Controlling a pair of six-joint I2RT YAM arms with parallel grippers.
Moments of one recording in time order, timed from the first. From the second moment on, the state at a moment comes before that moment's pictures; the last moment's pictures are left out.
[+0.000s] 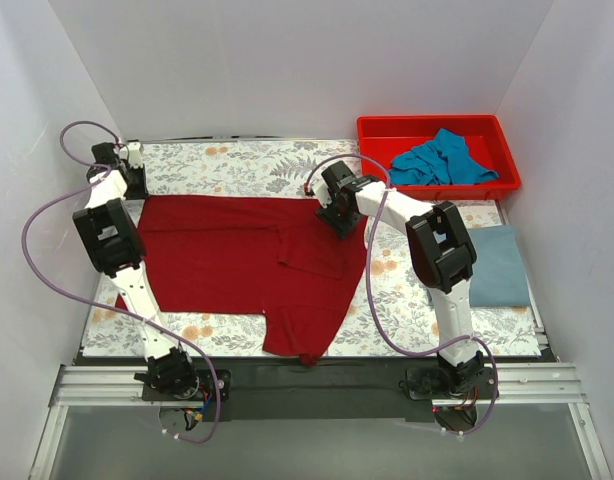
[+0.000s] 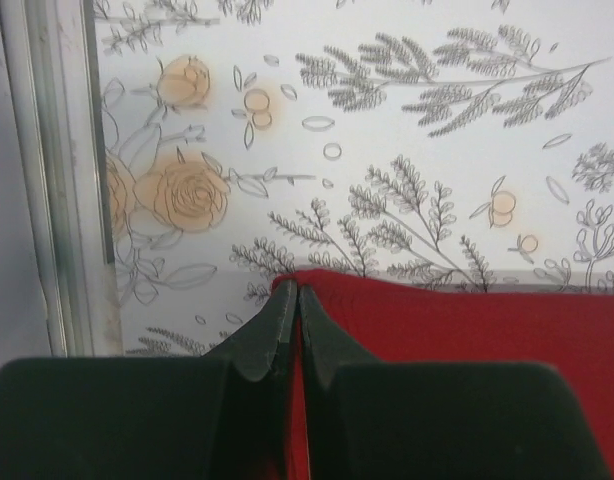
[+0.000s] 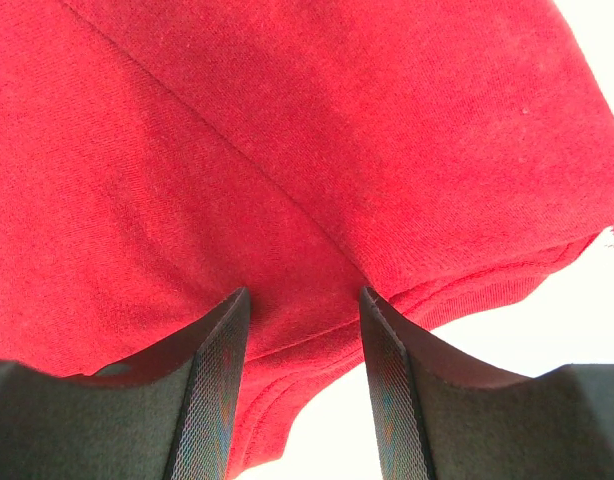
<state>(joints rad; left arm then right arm) 0.40 2.41 2.00 -0.51 0.26 0.29 0.58 2.14 1.64 -0.67 0.03 -0.34</state>
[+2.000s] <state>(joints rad) 0.44 2.26 1.82 -0.61 0.30 0.23 0.60 2.04 1.57 -0.77 -0.04 -0.34</state>
